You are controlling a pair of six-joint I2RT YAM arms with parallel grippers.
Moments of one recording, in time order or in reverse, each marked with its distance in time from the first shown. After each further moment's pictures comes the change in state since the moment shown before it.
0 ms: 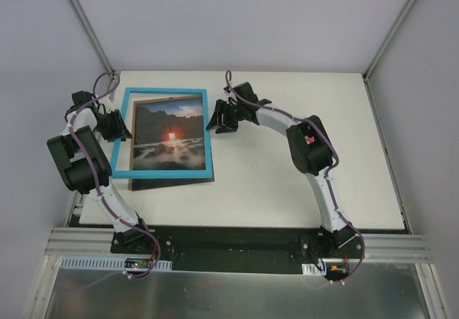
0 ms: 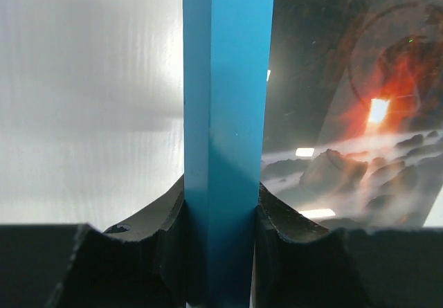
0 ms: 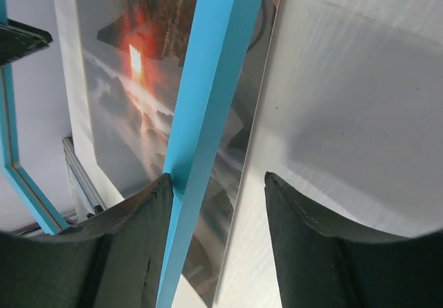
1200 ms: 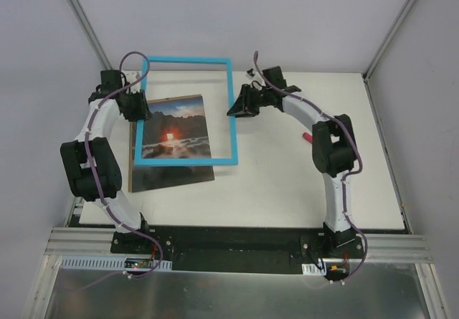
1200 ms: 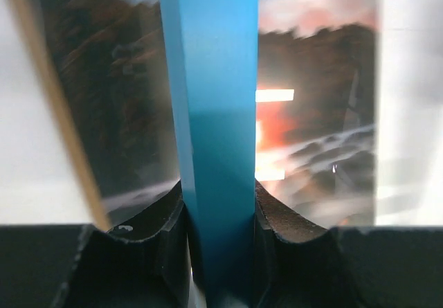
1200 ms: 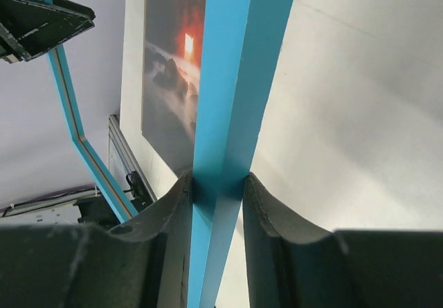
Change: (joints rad) left arm -0.239 -0.144 0.031 0.000 -0.090 -0.055; right arm -0.127 -0.128 -0.037 -0.042 -0.194 -0.038
